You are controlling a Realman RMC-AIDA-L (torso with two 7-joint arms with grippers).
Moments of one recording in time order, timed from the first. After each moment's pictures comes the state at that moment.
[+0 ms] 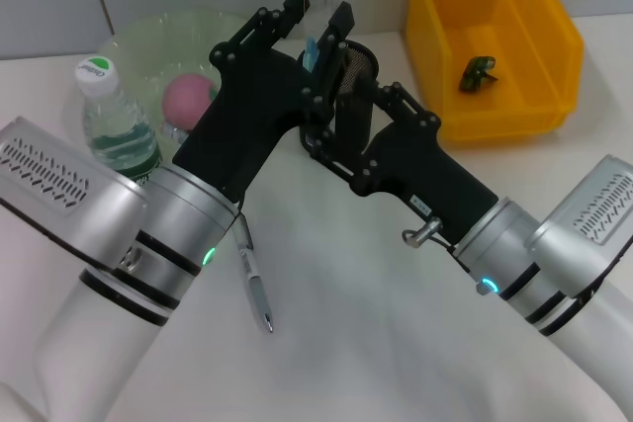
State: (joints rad) left arm -0.42 -2.08 2.54 0.77 -0.70 1.12 0.02; right arm 0.62 2.09 -0.27 0.38 -1.55 -1.43 0.15
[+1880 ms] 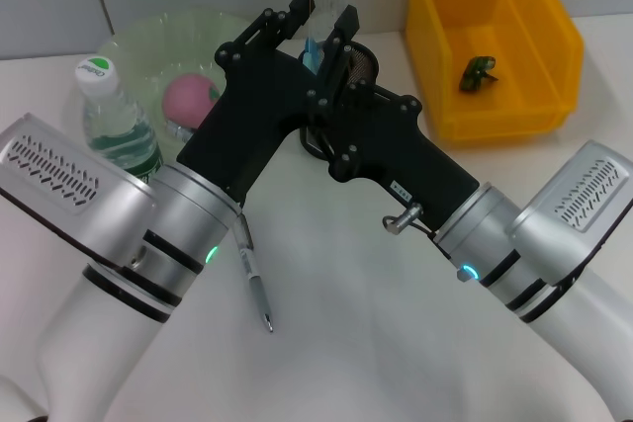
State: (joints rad) left arm -0.44 -2.08 2.54 0.75 -0.70 1.12 0.03; right arm 0.66 2.09 -0.22 0.42 -1.57 -1.42 0.13
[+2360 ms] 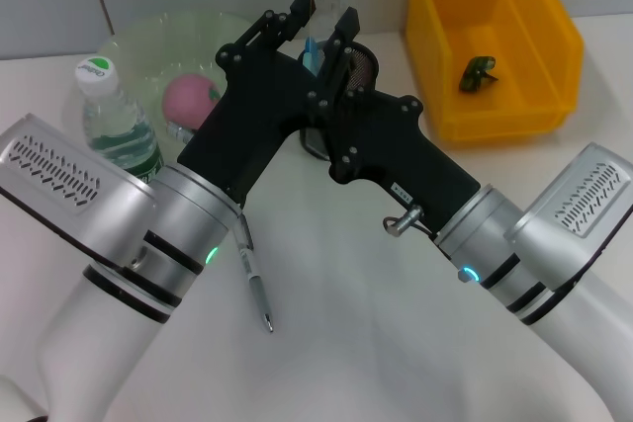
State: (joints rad) left arm -0.44 -2.08 2.54 0.75 -0.70 1.12 0.03; right arm 0.65 2.09 -0.22 0.42 -1.58 -1.43 0.11
